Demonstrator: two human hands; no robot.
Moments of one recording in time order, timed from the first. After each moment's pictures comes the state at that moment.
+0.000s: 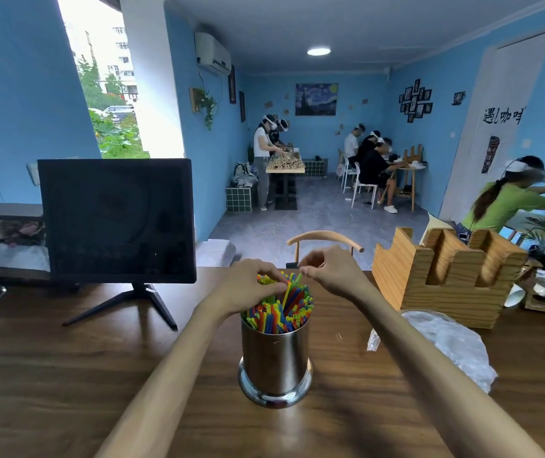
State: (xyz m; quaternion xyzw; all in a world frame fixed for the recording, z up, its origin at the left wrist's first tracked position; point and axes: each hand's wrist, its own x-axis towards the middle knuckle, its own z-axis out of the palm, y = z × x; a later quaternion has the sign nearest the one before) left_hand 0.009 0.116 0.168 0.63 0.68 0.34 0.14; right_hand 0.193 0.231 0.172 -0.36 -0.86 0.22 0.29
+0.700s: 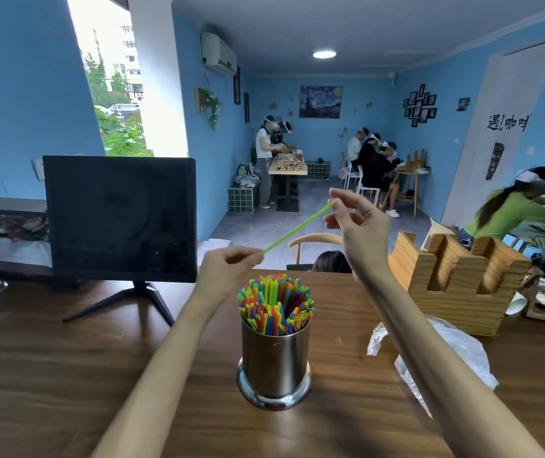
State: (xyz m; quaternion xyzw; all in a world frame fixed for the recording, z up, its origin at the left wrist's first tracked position) left_hand 0.000 0.100 0.179 0.47 0.60 0.62 0.19; right_hand 0.201 0.198 0.234 -0.23 -0.62 0.40 0.63
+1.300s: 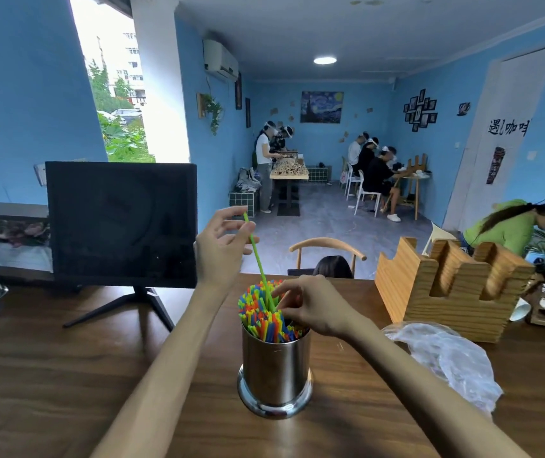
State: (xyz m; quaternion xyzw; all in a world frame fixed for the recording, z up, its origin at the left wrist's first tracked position) left_hand 0.008 0.110 0.210 0.43 0.50 0.75 0.07; right_hand 0.182 0.195 0.158 -0.20 -0.92 0.24 0.24
